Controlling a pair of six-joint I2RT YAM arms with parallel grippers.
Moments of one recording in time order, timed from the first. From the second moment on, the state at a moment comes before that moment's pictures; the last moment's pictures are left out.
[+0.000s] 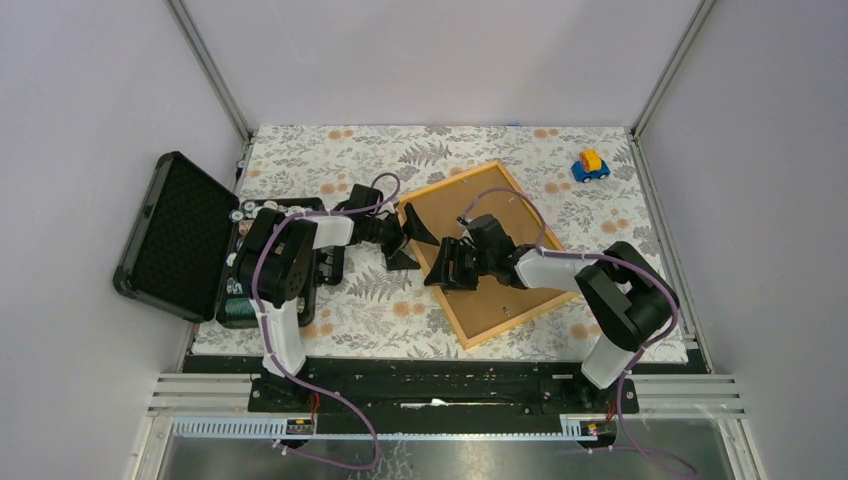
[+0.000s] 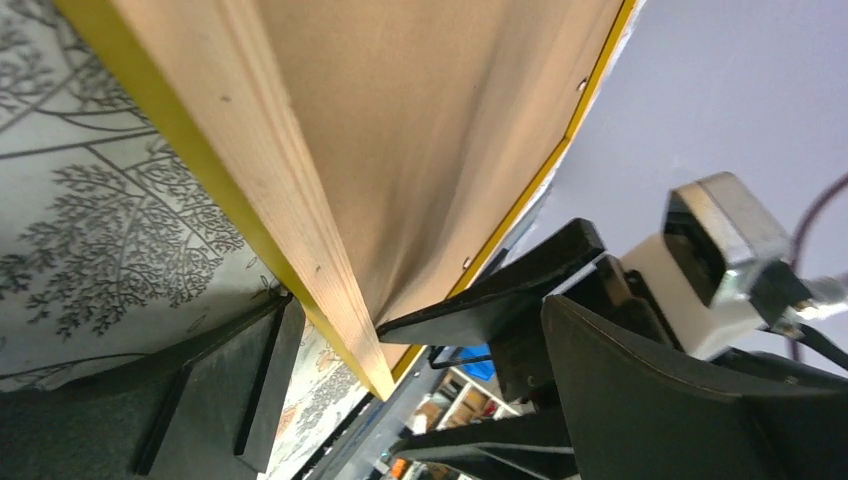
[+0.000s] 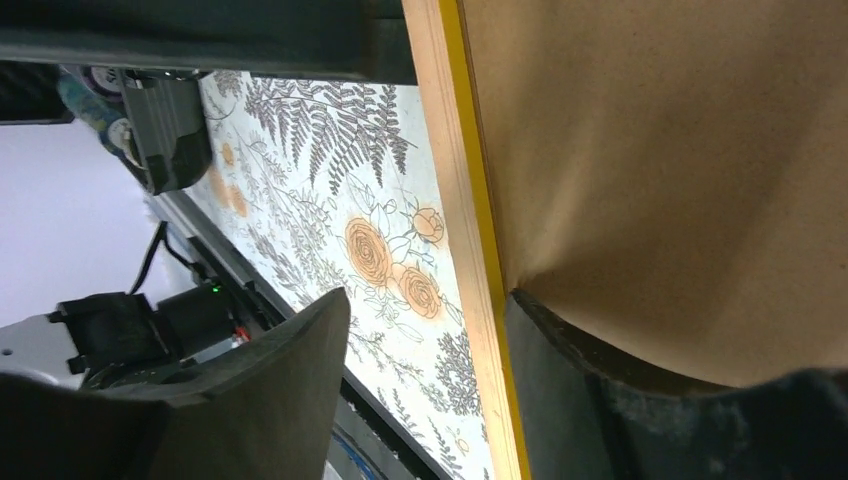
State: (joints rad) left arm -0.34 1.96 1.04 -0.02 0.85 -0.97; right arm 0.66 1.70 0.77 0.16 -0.43 0.84
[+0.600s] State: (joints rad) left arm -0.37 1.81 1.05 -0.18 0.54 -0.82; right arm 0.27 1.36 0.88 -0.32 -0.12 0.59
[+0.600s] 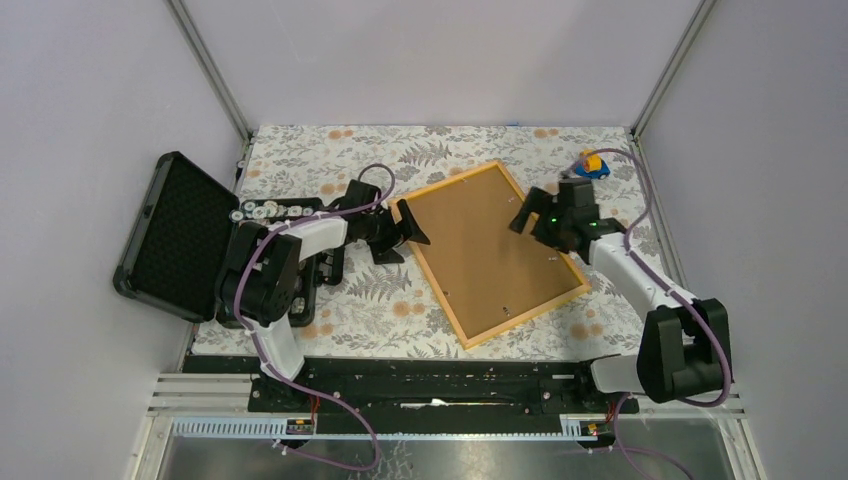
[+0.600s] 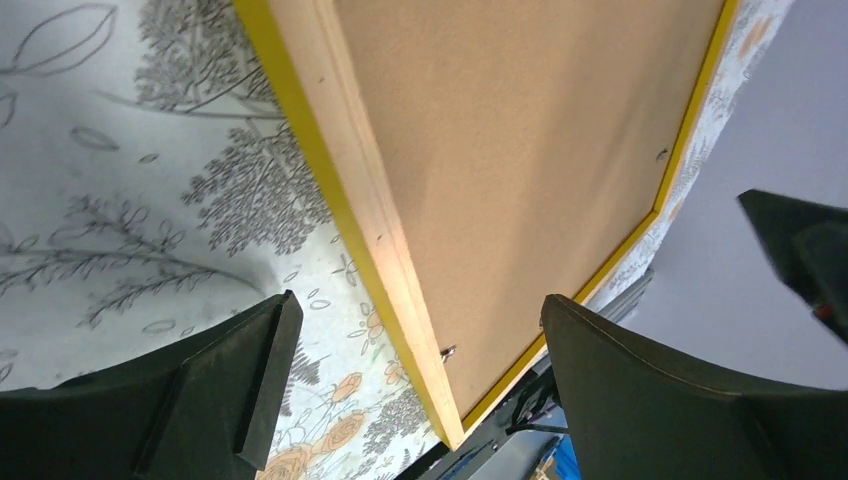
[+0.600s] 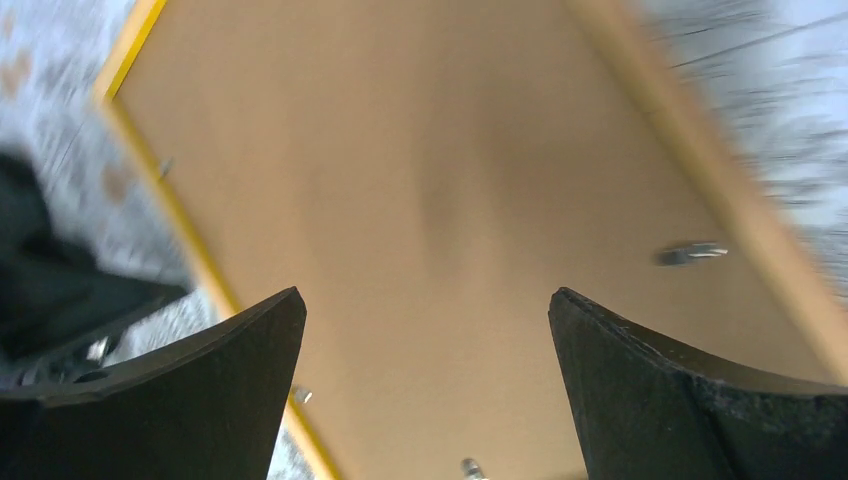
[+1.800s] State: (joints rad) left arm -0.42 2.18 1.61 -0.43 0.45 -0.72; right arm -0.16 1.27 0.40 0.08 -0.37 0.63
